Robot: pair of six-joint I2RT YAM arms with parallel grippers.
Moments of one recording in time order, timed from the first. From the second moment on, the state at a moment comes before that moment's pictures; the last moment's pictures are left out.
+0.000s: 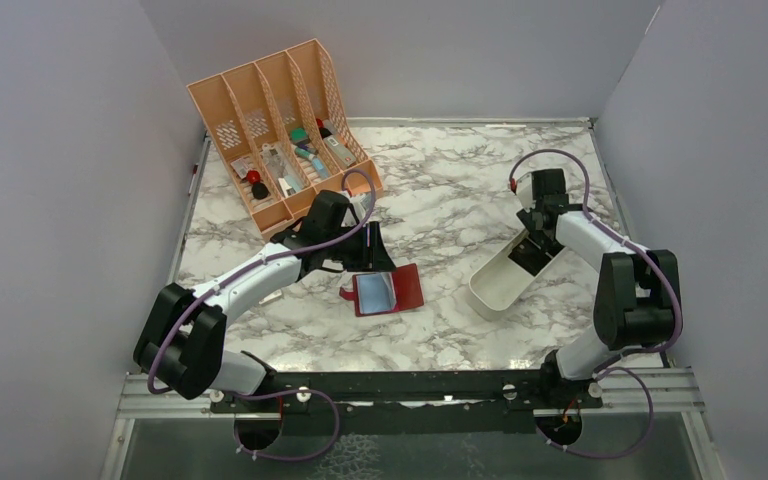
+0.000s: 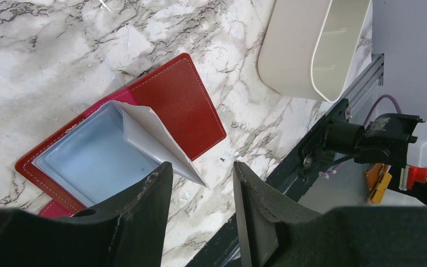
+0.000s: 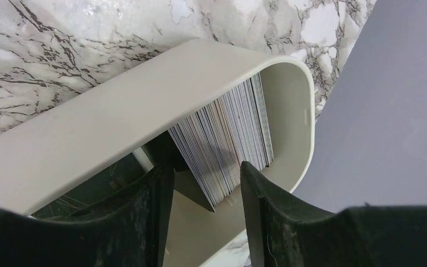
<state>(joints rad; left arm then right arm) -0.54 1.38 0.84 -0.21 0.52 -0.56 0.06 1.58 0.94 -0.34 0.38 -0.60</state>
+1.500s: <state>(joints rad) -0.54 1.38 0.84 -0.21 0.52 -0.56 0.06 1.54 1.07 -0.46 0.35 -0.55</state>
